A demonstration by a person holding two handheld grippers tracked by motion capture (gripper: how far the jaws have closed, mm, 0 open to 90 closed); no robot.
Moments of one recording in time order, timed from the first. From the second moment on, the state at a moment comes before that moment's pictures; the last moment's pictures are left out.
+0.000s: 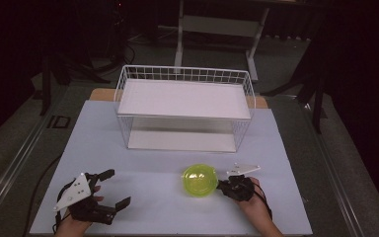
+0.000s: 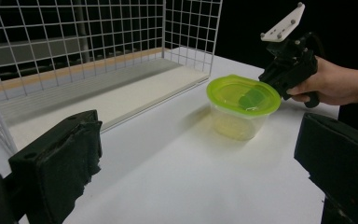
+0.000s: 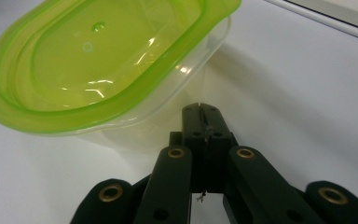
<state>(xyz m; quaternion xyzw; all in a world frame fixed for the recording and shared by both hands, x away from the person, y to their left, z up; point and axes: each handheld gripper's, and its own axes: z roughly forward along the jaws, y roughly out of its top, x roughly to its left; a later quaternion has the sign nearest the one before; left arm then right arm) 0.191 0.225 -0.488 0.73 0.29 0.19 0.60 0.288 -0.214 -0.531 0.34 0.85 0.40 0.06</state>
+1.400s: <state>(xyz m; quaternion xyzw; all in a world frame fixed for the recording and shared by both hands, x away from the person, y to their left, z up) 0.189 0.224 -0.487 0.73 0.28 0.19 0.59 0.287 -0.152 -0.531 0.29 0.87 0.41 0.02</state>
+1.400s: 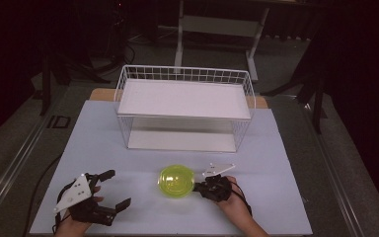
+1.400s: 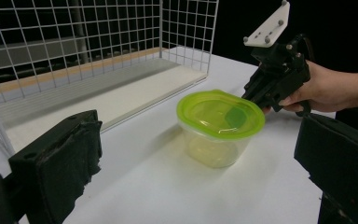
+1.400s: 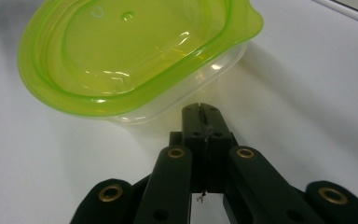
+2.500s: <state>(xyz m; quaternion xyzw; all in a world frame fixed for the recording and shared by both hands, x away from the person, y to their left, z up) 0.184 0.206 -0.475 0.74 0.24 0.16 0.61 0.243 -0.199 -0.469 0.28 0.83 0.48 0.08</state>
